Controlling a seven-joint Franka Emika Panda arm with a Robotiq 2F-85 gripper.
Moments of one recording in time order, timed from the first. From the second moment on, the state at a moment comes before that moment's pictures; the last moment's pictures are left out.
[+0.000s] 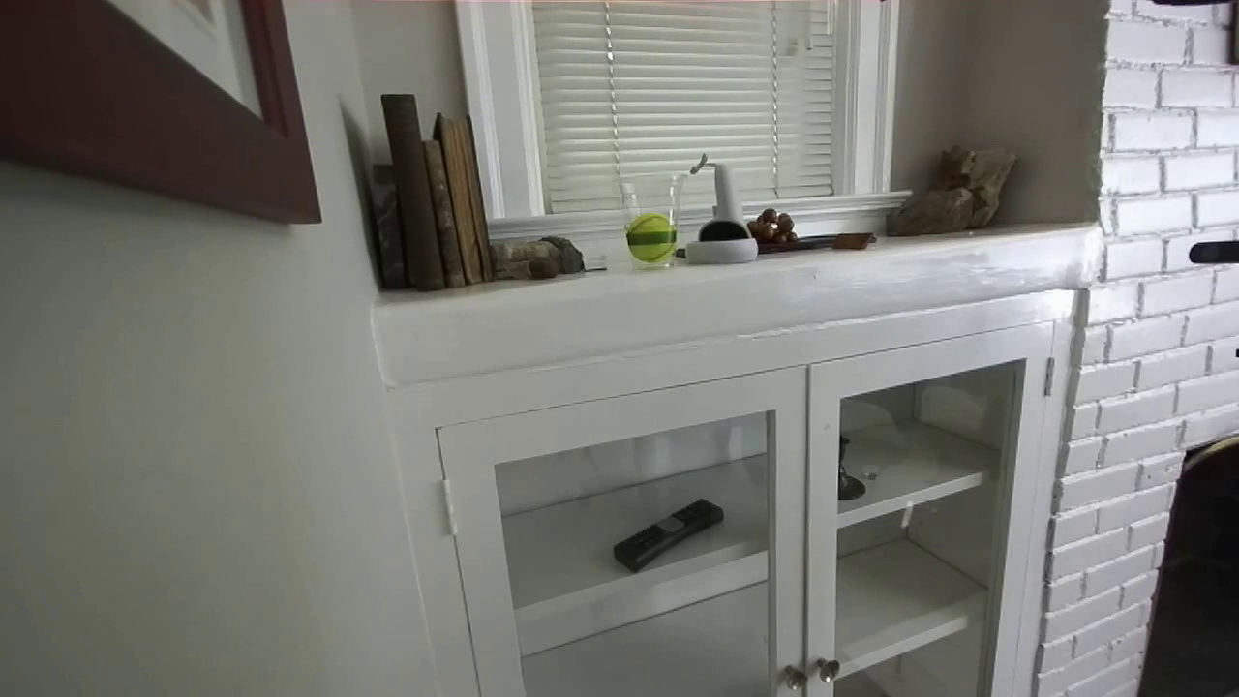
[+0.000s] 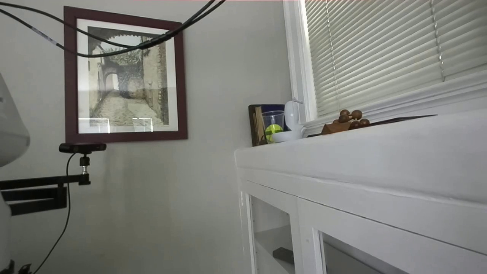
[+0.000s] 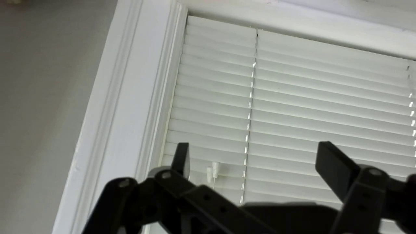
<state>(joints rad) -0.03 -0.20 -0.45 -1.75 0.30 2.52 -0.64</state>
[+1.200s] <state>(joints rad) -0.06 0.18 -0.44 -1.40 0.45 2.74 -0.55</state>
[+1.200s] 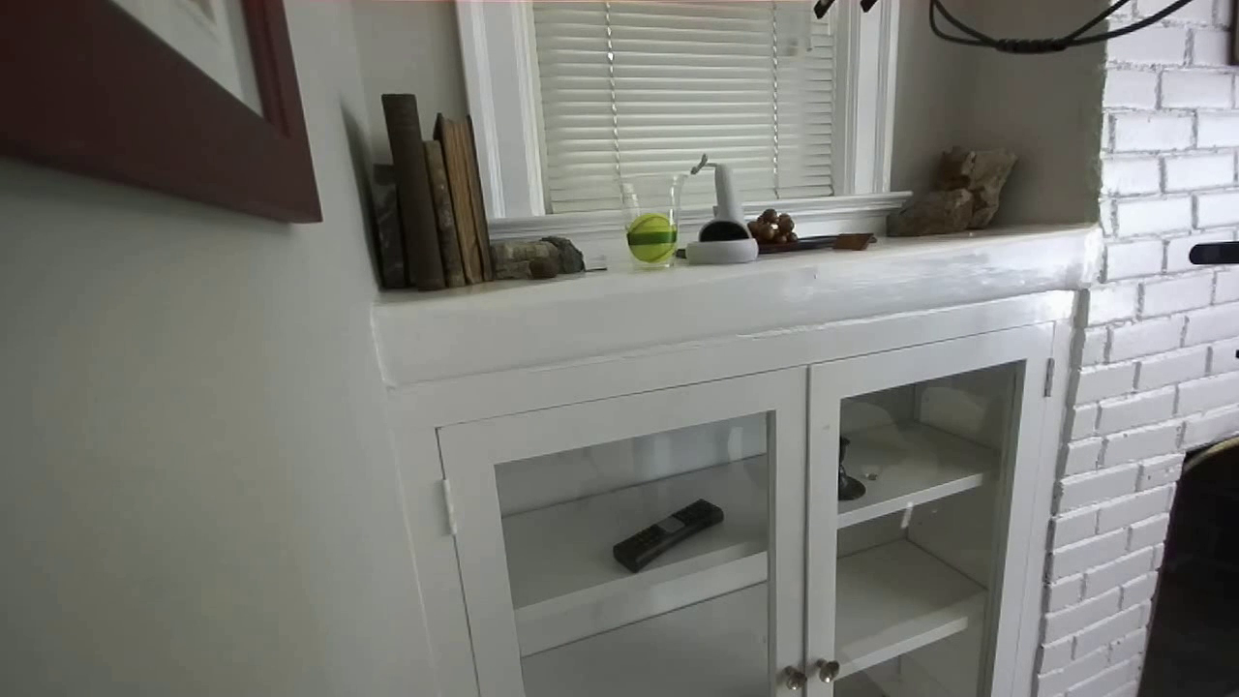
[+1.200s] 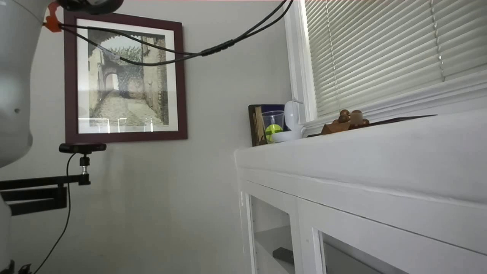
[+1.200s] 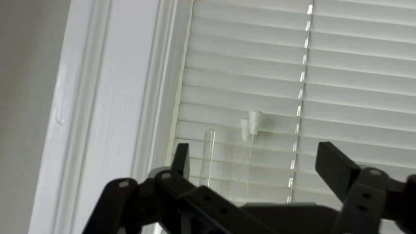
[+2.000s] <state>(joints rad) -0.11 0.36 -0.40 -1.18 0.59 2.76 -0.55</state>
